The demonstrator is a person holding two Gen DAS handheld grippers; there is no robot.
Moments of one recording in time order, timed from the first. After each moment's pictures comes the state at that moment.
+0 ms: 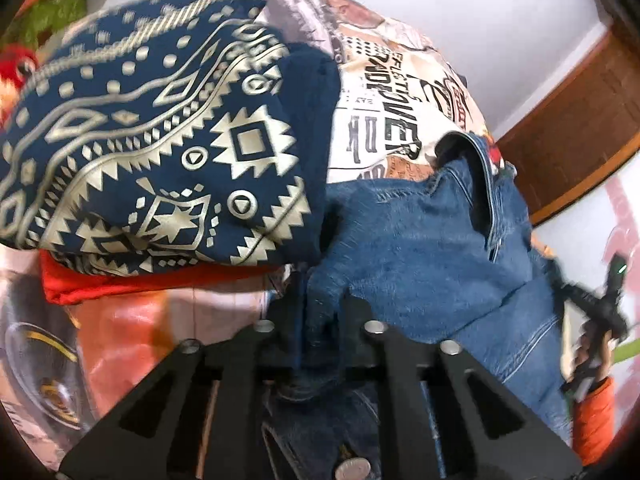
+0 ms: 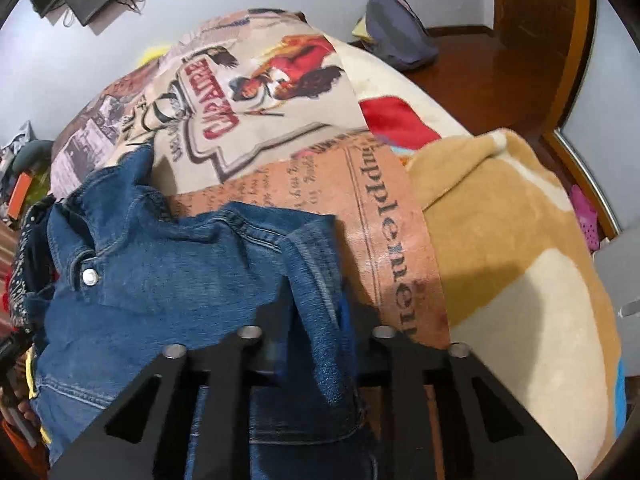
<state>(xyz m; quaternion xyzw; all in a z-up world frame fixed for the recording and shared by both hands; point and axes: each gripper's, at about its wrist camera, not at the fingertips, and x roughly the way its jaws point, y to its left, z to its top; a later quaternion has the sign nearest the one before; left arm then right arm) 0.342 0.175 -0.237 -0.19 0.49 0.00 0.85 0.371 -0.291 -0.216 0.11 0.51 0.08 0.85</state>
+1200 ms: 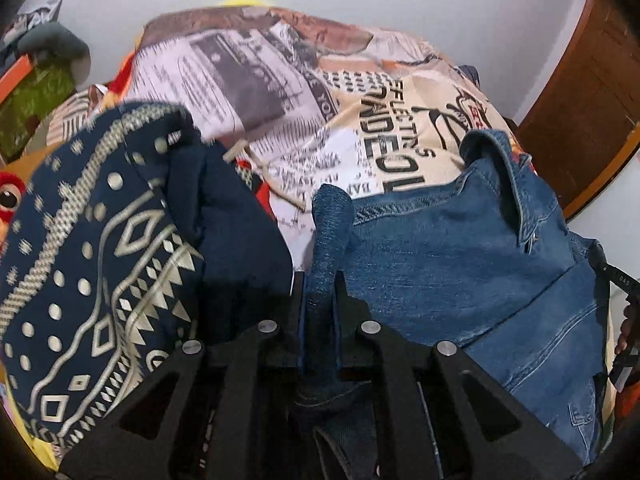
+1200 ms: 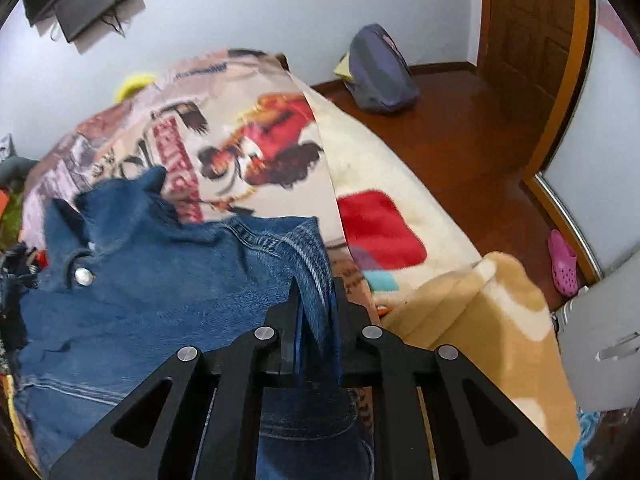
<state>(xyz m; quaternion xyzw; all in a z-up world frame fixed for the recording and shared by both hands) 0.454 0.163 -0.220 -0.10 0.48 0.02 0.87 0.451 -0.292 -0.210 0.06 0.48 0.02 0.88</state>
